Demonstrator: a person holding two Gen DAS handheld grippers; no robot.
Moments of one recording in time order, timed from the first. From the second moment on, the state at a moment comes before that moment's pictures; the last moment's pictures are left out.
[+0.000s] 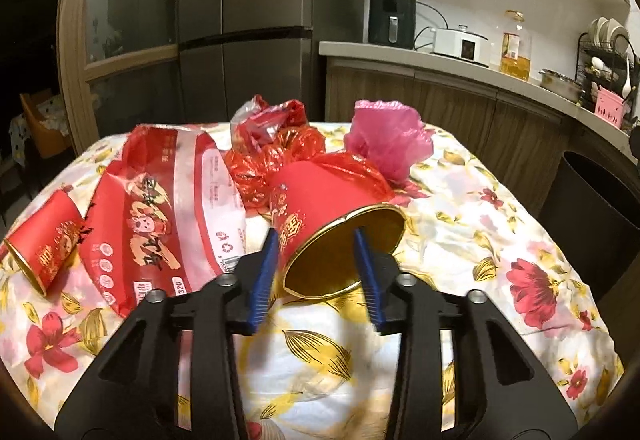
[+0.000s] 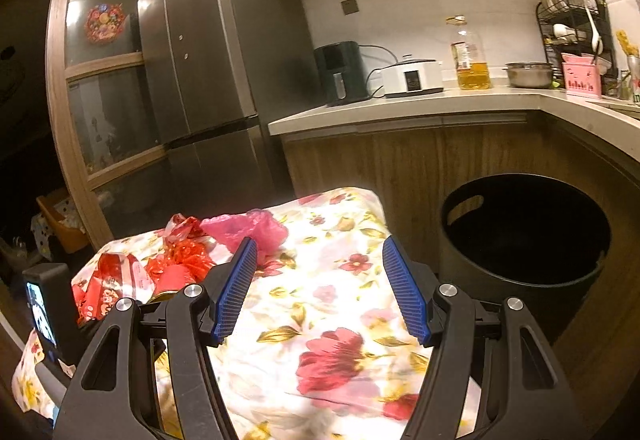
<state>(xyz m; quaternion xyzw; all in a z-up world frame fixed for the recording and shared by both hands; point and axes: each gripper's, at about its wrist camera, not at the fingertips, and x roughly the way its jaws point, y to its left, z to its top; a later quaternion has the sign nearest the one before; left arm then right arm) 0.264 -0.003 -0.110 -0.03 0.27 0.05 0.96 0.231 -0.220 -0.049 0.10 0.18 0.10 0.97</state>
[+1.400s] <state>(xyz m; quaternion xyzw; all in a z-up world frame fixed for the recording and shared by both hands) 0.224 0.058 -0.072 -0.11 0.20 0.01 0.97 0.396 -0.078 -0.090 0.04 0.26 0.16 0.95</state>
